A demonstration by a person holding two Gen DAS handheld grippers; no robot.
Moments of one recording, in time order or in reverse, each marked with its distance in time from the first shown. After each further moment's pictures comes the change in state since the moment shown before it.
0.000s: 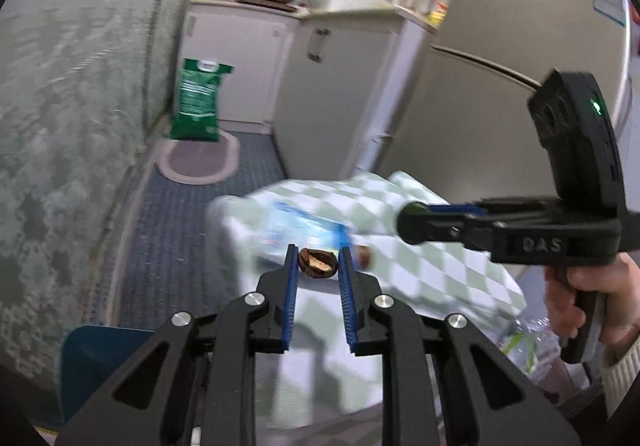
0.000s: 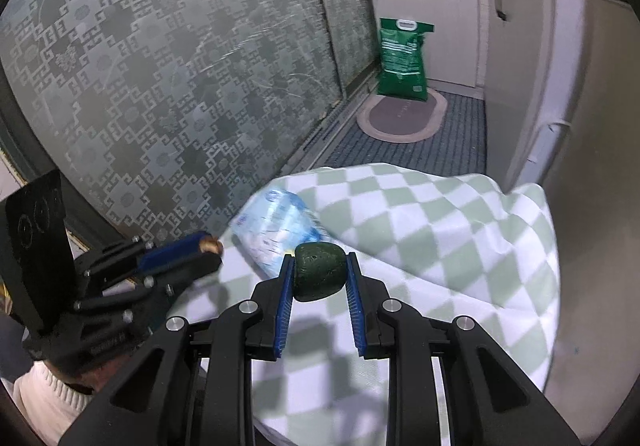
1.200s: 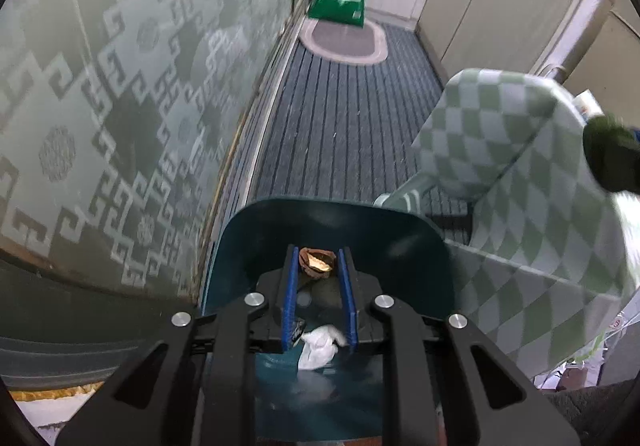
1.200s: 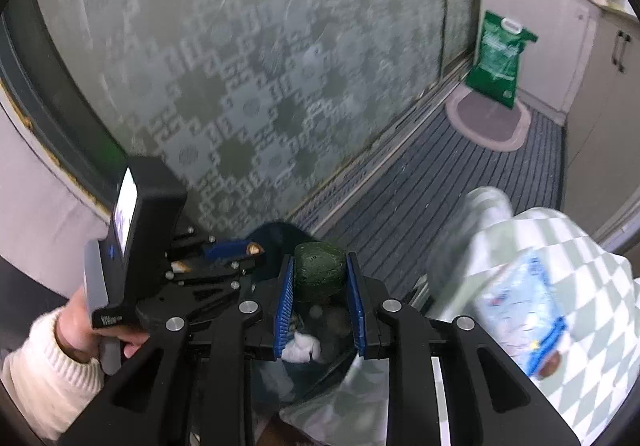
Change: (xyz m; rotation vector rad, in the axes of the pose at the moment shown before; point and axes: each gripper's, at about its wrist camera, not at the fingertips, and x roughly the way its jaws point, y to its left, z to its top) left arm -0.008 0.171 -0.062 -0.193 0.428 0.377; right arm 0.103 0.160 0.029 -0.231 0.180 0.112
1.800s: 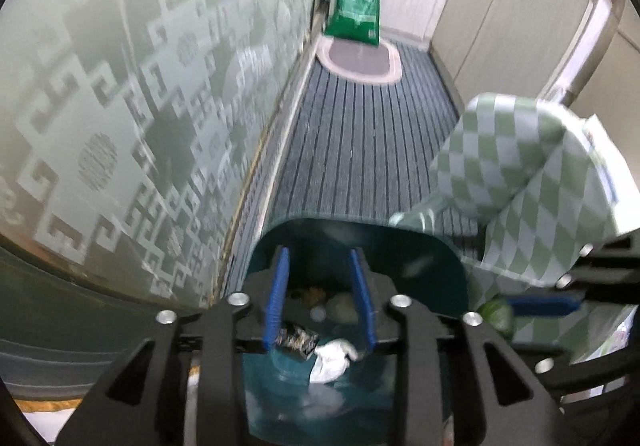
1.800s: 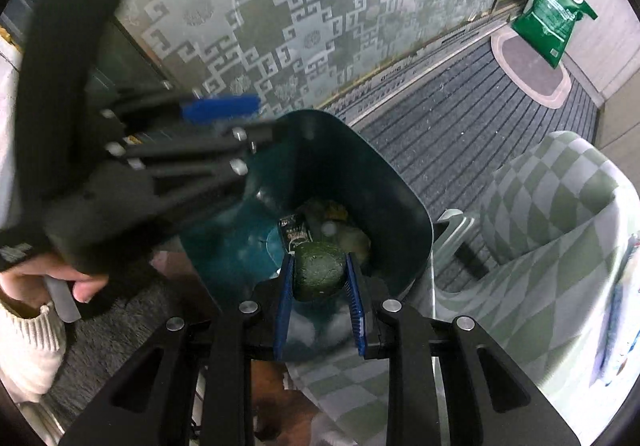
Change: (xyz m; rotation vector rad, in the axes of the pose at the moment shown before) left arm -0.023 0.016 0.003 -0.036 -0.117 0.029; right arm 0.083 0.045 -0.028 -0.119 0.348 -0.007
